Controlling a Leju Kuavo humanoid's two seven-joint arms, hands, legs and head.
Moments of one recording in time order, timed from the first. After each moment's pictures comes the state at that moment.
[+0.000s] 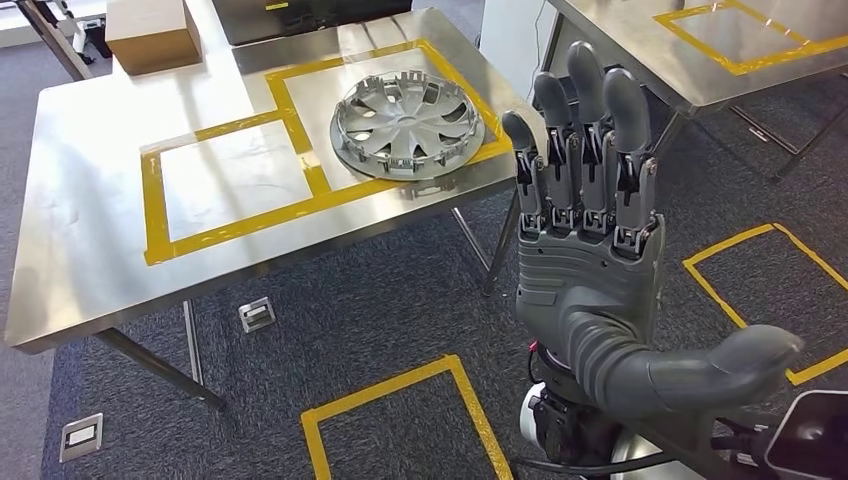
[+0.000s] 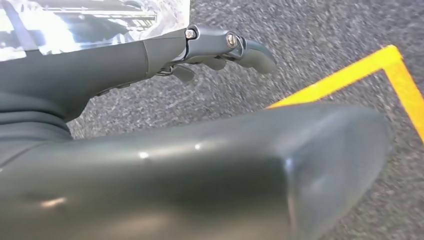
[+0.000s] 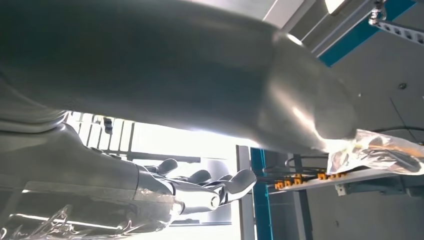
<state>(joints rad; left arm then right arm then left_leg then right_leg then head) -0.10 -0.02 -1.09 -0.28 0.94 0.49 -0.30 -0.44 -0.23 0.84 -2.21 -0.23 -0.39 -0.34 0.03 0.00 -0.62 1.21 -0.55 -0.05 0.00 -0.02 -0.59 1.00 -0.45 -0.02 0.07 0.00</state>
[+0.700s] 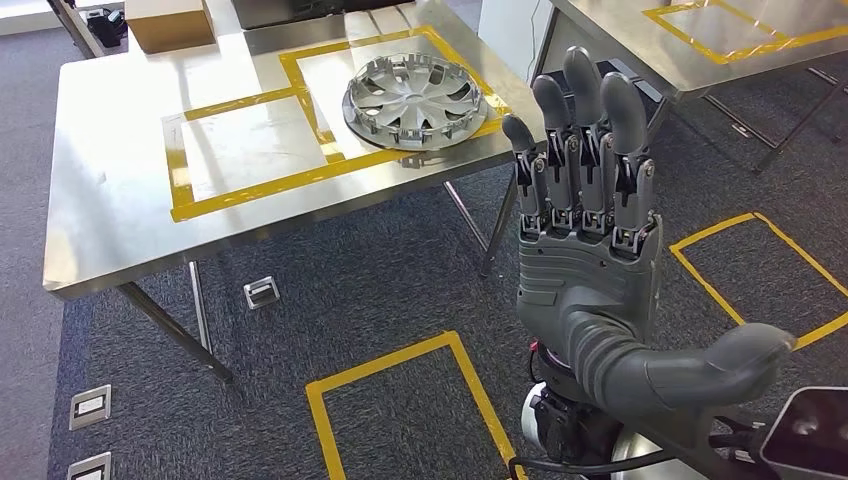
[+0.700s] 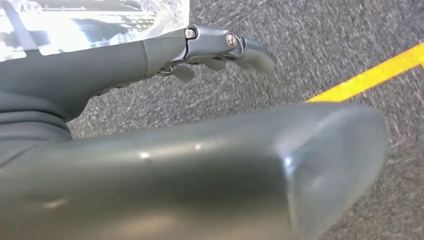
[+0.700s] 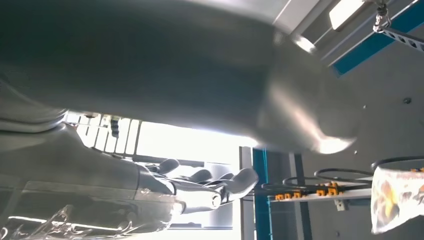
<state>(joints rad) -0.10 -0.03 -1.09 -0.28 0.95 0.49 -0.30 -0.44 -0.23 0.84 -2.20 -0.24 -0.39 -0.34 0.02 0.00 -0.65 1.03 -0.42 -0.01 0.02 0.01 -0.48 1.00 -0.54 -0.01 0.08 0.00</state>
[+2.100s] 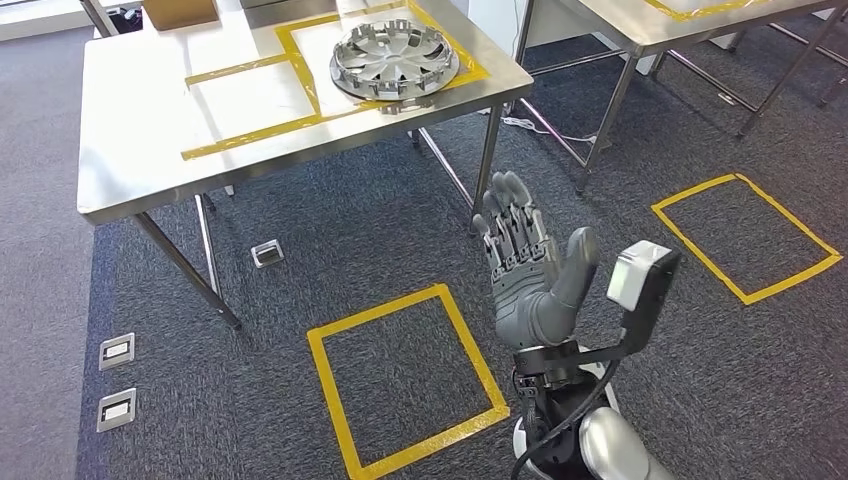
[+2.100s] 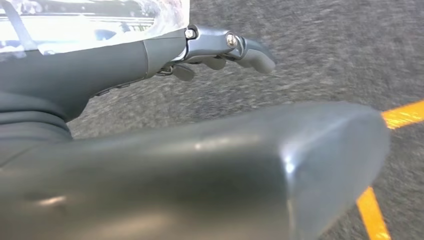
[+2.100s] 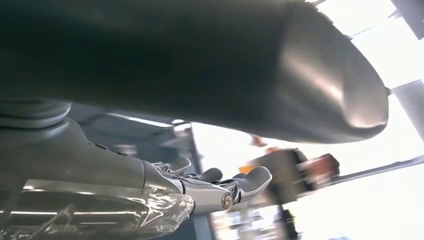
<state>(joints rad) -0.09 -0.02 -1.09 -0.28 1.06 0.52 -0.25 -0.19 -0.23 0.74 -2.02 -0.48 -0.57 -0.12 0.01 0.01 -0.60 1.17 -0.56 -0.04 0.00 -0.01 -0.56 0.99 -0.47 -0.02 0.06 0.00</state>
